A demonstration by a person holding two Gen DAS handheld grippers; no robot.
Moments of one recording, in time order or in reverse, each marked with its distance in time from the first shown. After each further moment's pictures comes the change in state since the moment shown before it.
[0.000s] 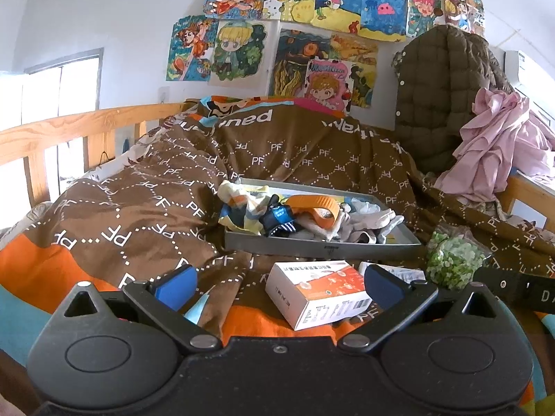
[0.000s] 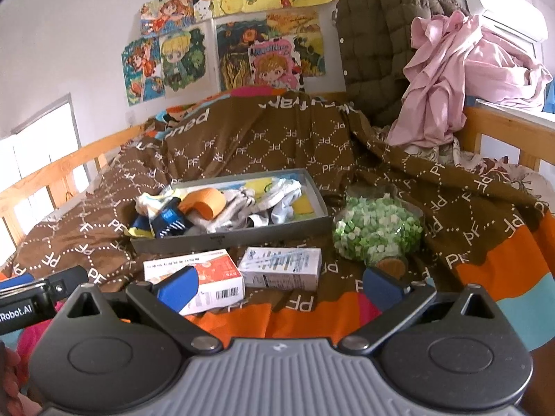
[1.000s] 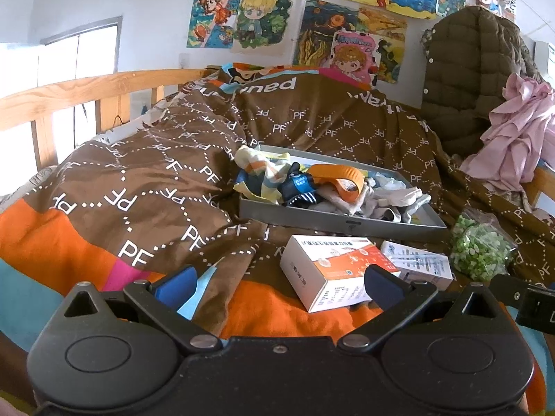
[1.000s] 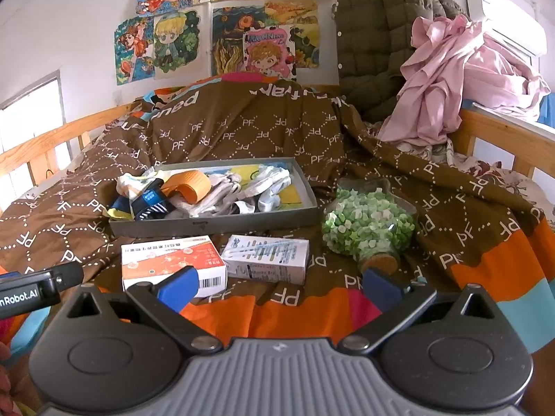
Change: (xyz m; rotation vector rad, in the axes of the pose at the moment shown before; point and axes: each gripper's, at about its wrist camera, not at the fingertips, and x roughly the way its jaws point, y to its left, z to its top) left arm 0.029 -0.001 -0.009 -0.055 0.097 0.077; right arm 0.020 0.009 -0.005 -0.064 0.006 -0.070
